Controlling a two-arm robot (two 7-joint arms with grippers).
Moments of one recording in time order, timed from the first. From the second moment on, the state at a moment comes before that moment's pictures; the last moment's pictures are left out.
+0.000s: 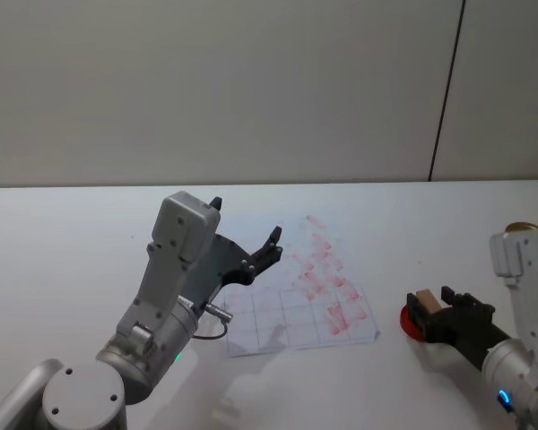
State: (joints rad) left arm -0.24 0.38 0.45 -1.63 -0.20 0.01 -0.01; right arm 0.11 0.24 -0.25 -1.56 0.29 0.33 0.06
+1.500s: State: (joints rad) left arm -0.24 0.38 0.45 -1.63 -0.20 0.01 -0.01; right arm 0.15 0.21 -0.25 -1.54 0.26 0.32 0.07
